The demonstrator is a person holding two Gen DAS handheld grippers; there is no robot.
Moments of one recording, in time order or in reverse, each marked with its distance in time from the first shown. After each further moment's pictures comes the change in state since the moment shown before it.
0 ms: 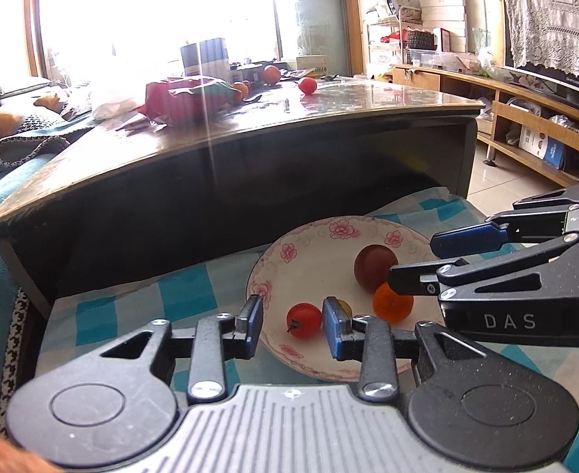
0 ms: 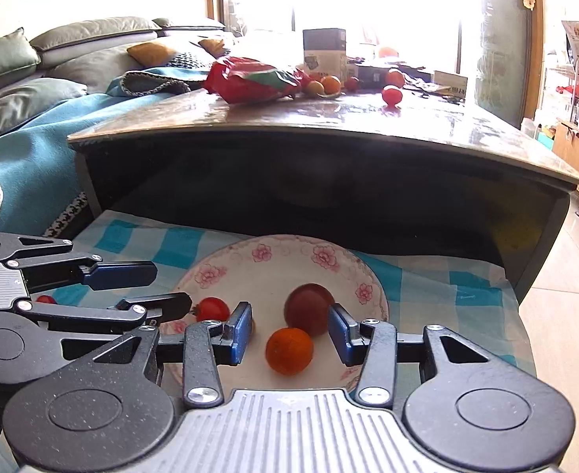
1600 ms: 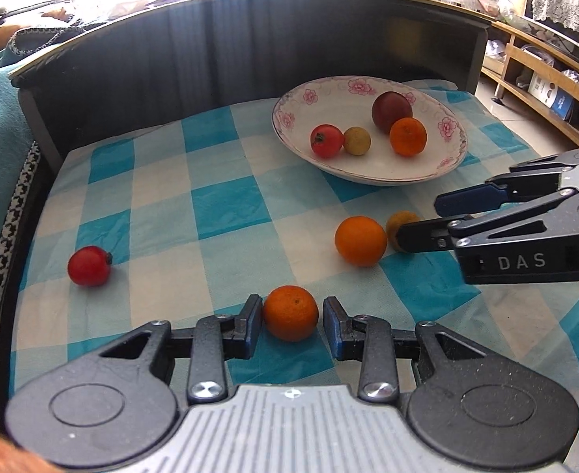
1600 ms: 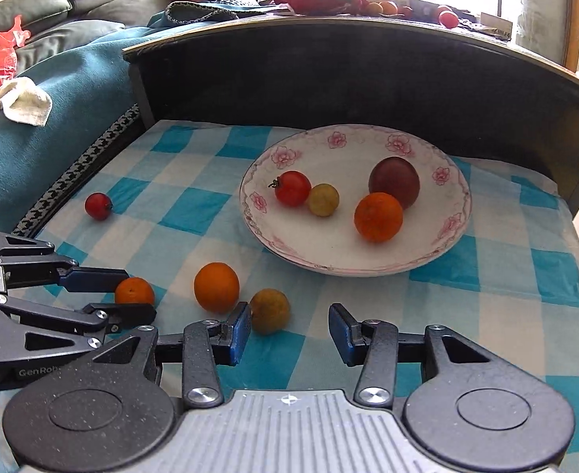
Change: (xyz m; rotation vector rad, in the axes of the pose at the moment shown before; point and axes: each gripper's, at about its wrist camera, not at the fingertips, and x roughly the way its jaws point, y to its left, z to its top) left arm -0.017 0.017 -0.087 -0.072 0.259 -0.019; right arm 0.006 0.036 -0.055 -0.022 0.185 0.103
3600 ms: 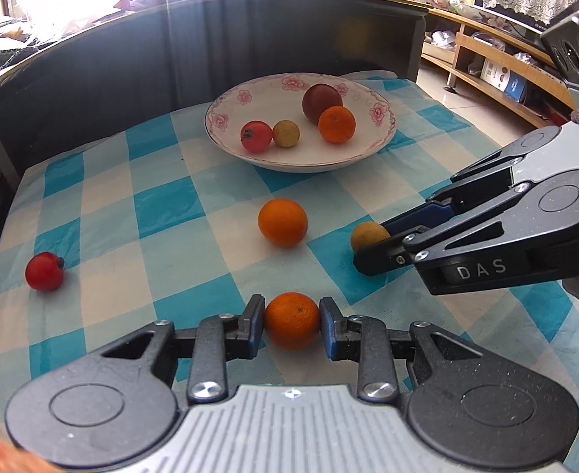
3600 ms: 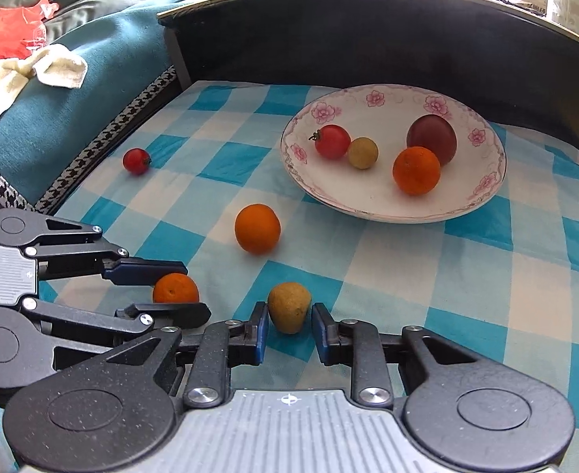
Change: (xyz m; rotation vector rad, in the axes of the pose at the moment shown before) left arm -0.011 -0.025 -0.016 0.089 -0.016 -0.110; right arm -0.008 0.009 -0.013 -0.028 0.113 0.108
